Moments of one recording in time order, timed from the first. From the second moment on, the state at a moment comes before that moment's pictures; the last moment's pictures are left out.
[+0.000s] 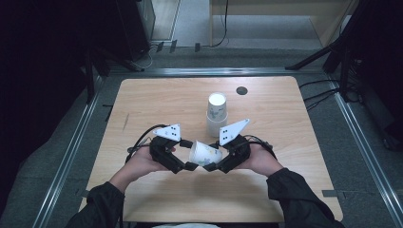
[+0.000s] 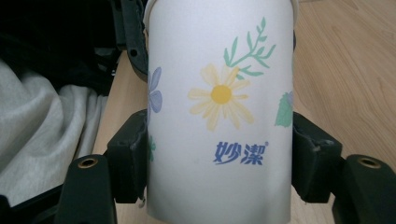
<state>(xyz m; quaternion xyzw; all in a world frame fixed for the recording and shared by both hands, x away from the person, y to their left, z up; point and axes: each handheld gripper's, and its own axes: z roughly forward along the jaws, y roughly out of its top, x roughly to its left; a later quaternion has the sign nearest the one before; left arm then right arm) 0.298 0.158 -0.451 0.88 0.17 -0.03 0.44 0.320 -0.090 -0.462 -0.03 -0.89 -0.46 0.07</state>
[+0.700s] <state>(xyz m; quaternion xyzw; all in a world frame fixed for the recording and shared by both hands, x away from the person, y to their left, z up) 0.297 0.156 -0.448 0.87 0.17 -0.05 0.45 0.318 -0.080 -0.465 -0.03 -0.89 -0.45 0.09</state>
